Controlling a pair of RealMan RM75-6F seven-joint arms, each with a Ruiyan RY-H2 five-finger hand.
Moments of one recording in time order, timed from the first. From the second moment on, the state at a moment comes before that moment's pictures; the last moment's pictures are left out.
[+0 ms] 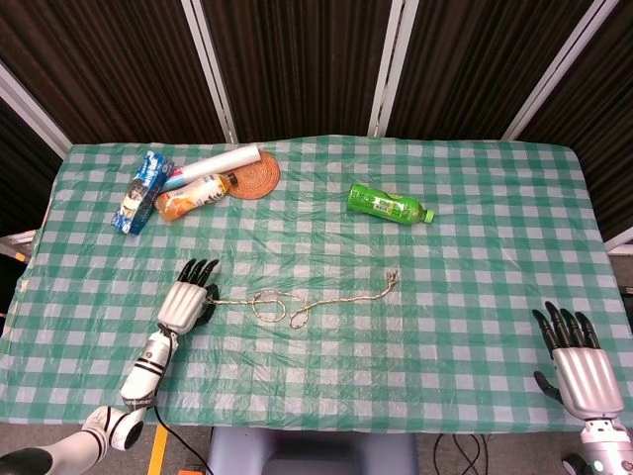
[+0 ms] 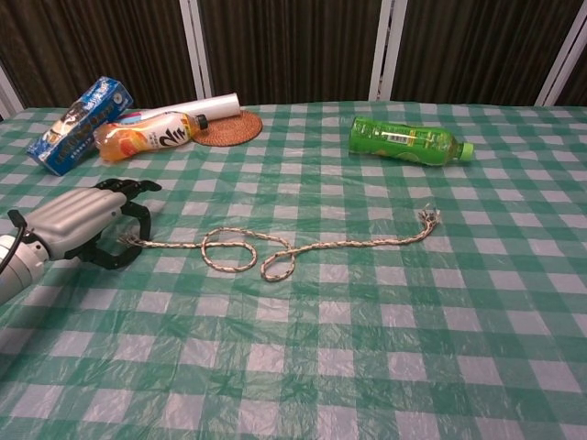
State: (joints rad) left arm -0.56 -1.88 -0.09 -0.74 1.49 1.10 -0.05; right arm 0.01 -1.12 -0.01 -1.66 -1.50 1.44 -0.28
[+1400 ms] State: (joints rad) left arm -0.50 -1.75 -0.05 -0.92 1.50 1.21 0.06; right arm 0.53 -1.45 0.19 -1.45 -1.31 0.96 -0.64
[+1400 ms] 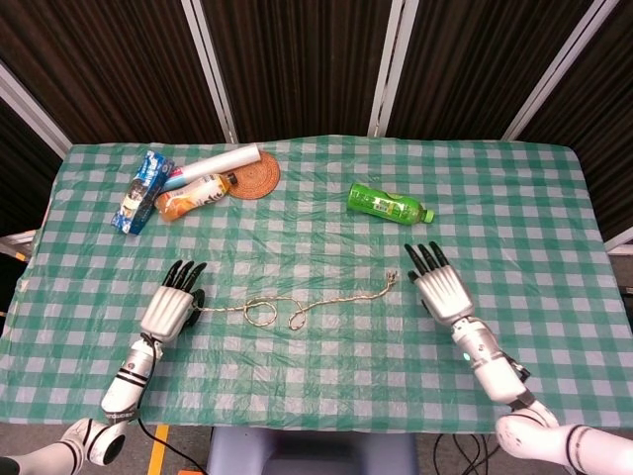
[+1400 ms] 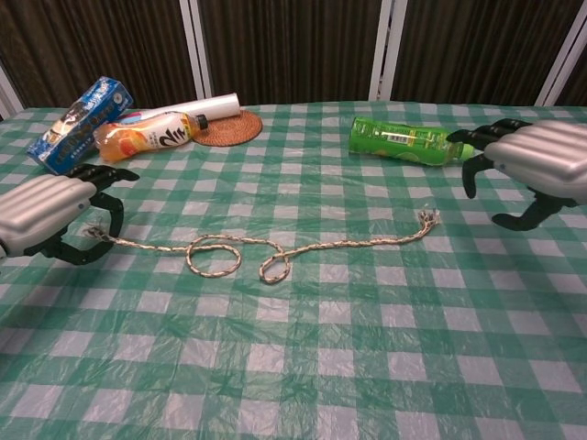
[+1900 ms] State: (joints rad) left arm -0.51 -1.75 -0.05 -0.92 1.49 1.20 0.06; right arm 0.64 -1.63 0.18 -1.26 -1.23 0.92 -0.70
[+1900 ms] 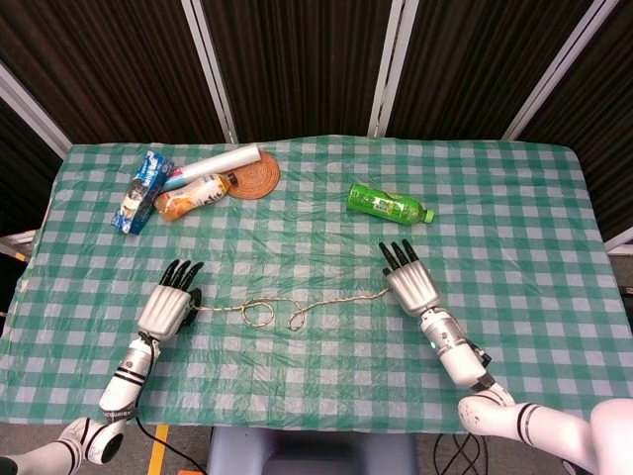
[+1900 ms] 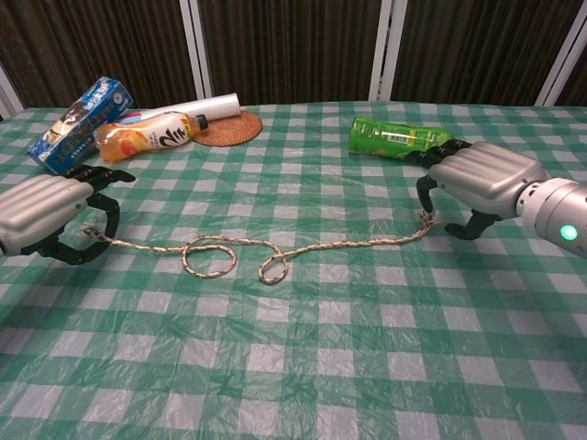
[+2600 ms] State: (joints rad) left arm -0.52 -1.74 -0.06 -0.90 1.48 1.18 0.05; right arm 0.71 -1.72 0.16 -1.15 -1.16 0.90 -0.71
